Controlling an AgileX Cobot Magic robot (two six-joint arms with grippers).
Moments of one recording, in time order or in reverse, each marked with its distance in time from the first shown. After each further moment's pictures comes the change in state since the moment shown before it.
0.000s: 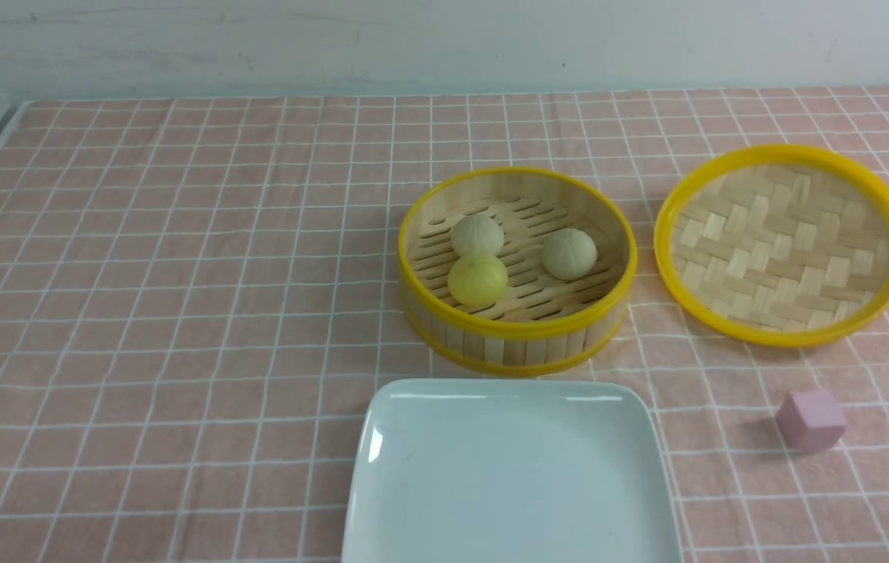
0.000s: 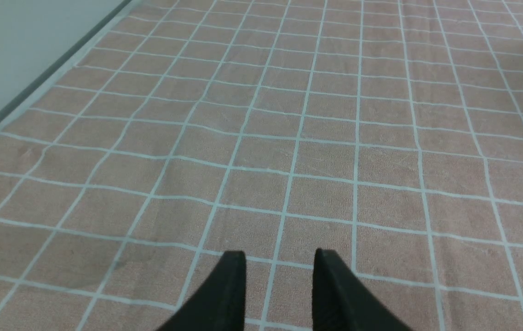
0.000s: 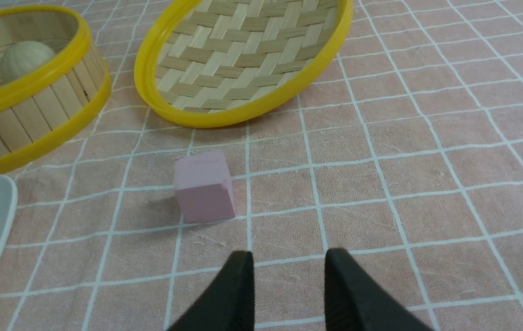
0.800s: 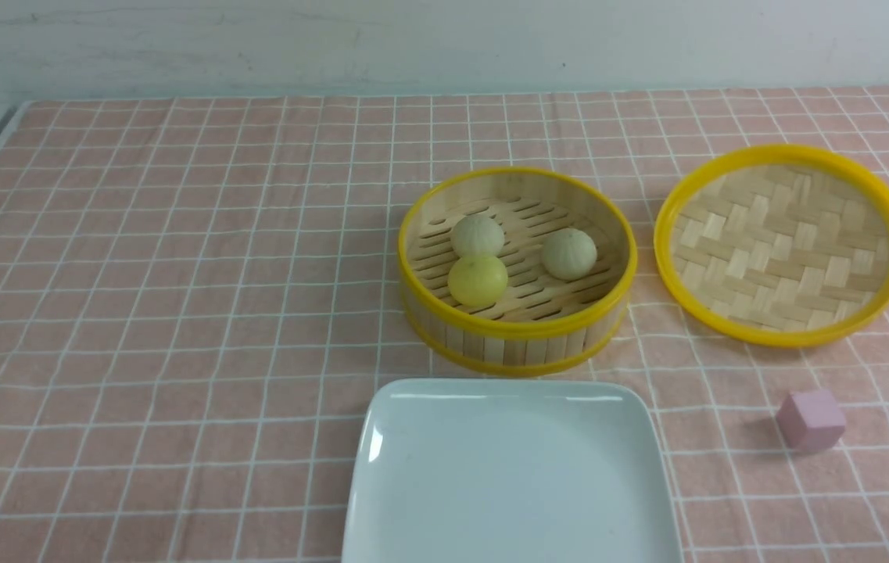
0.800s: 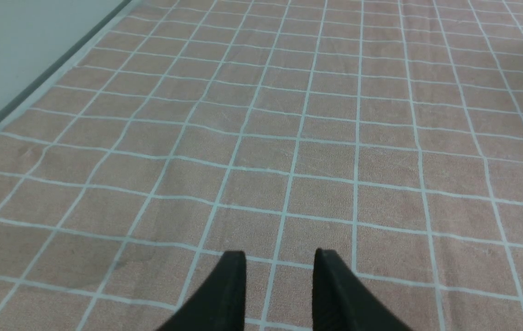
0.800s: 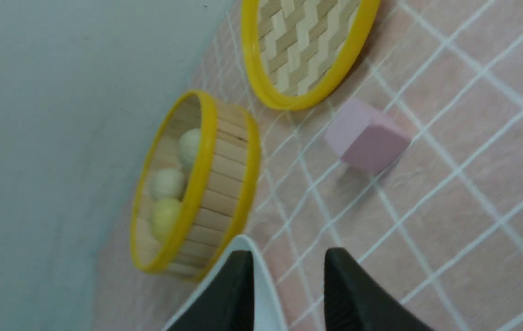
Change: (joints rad) right arm 0.000 0.000 0.012 0.602 -0.034 0.376; left arm 0.000 0.000 0.000 0.000 0.000 0.000
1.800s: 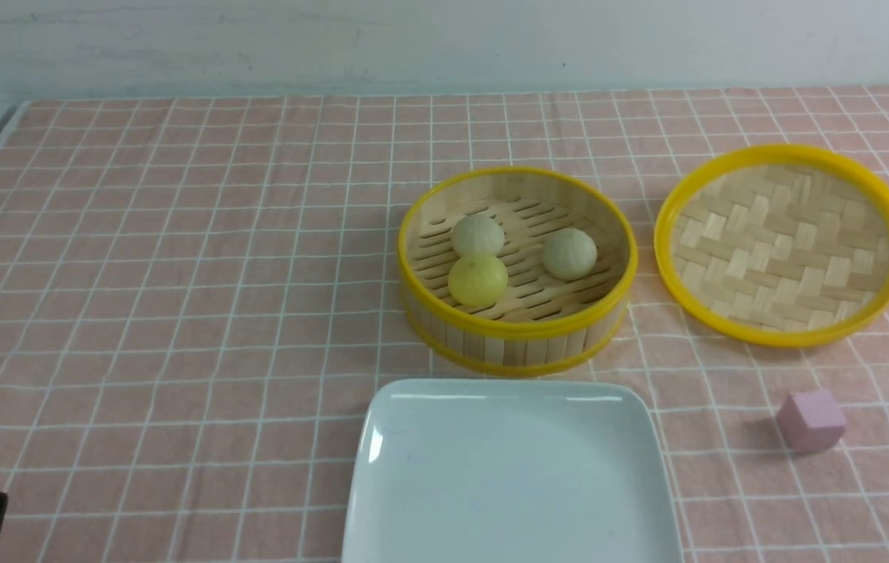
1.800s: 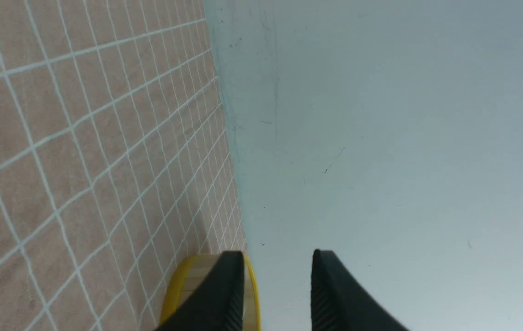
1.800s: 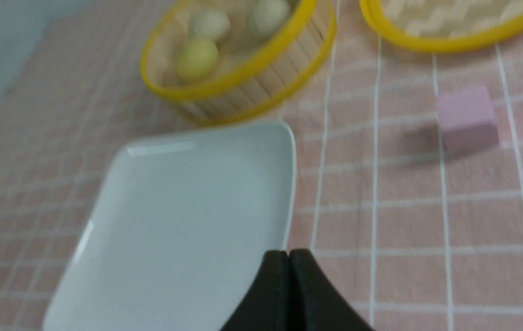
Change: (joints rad) right arm 0.000 0.392 -0.438 0.026 0.469 -0.669; left arm 0.000 0.000 0.003 -0.734 -0.305 -0.658
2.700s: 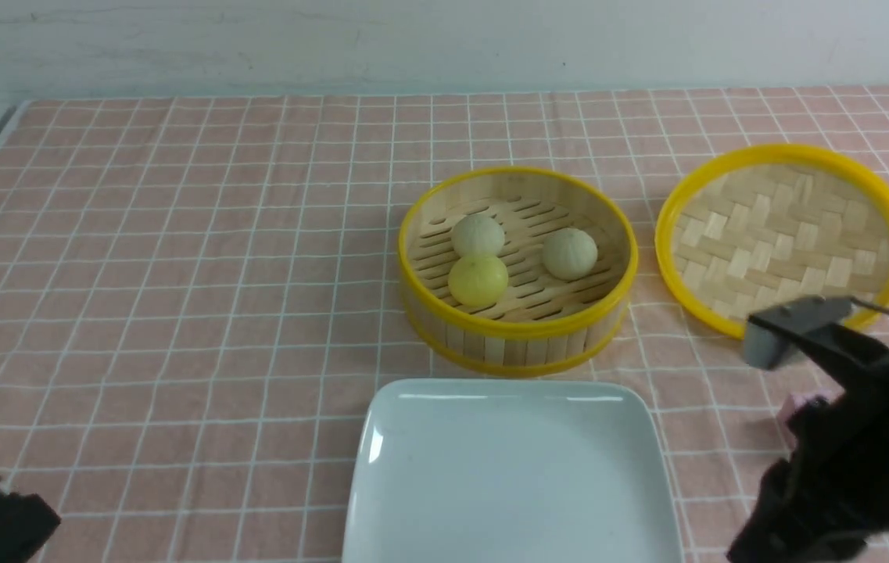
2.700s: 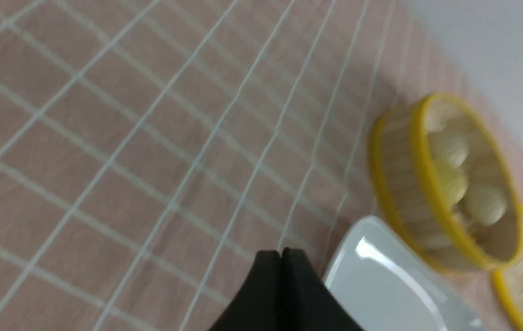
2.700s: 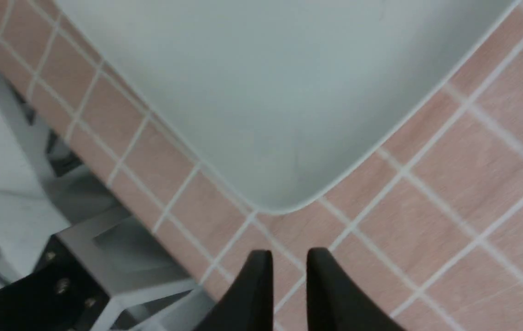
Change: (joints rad) right arm 0.373 0.979 -0.510 -0.079 0.274 -0.311; left arm 0.000 0.476 -0.435 0.179 0.640 0.430
